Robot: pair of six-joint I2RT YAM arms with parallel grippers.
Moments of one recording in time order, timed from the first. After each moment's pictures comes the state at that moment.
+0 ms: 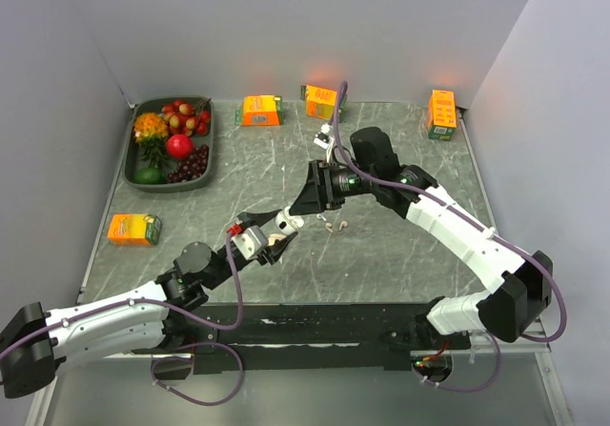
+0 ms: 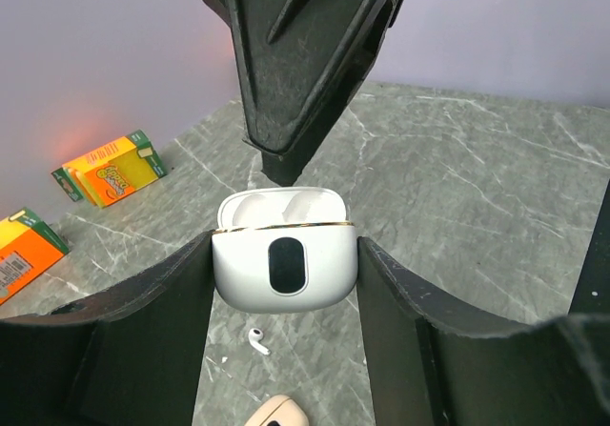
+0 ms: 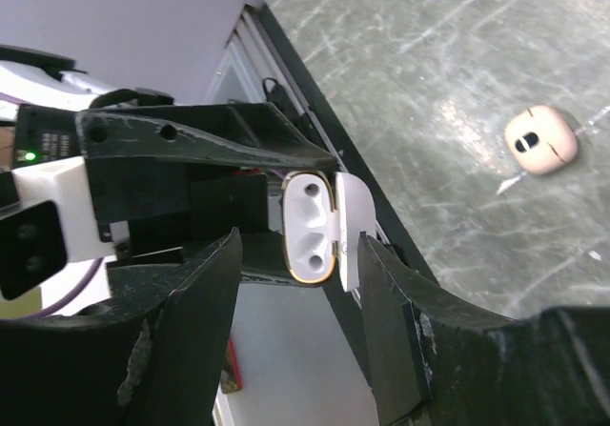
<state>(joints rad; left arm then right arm) -1.03 0.77 0.32 0.65 -0.08 0.22 0.63 1.34 1.25 -0.47 -0.73 0.56</state>
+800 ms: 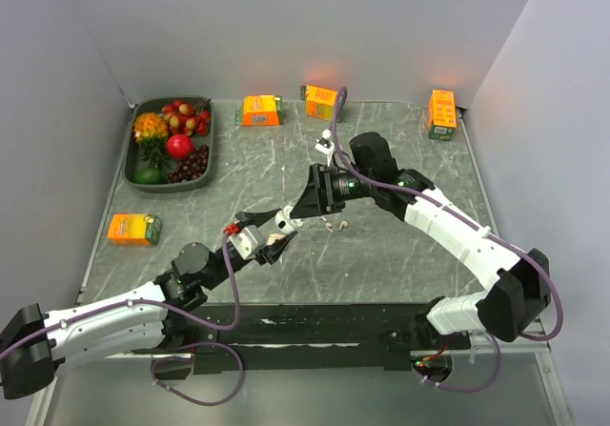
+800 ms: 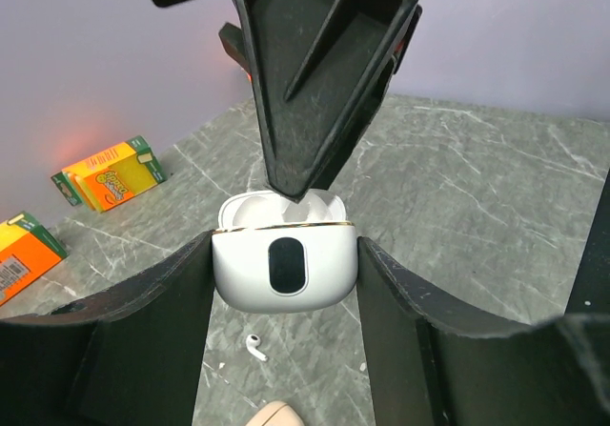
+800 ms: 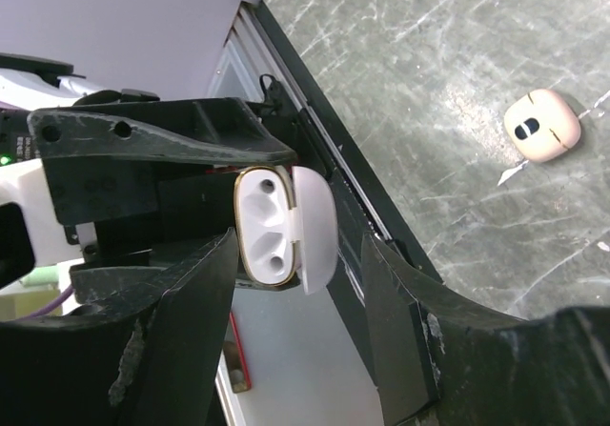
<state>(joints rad) -1.03 0.76 0.32 0.66 -0.08 0.21 0.62 1.34 1.19 -0.42 -0.74 0.59</state>
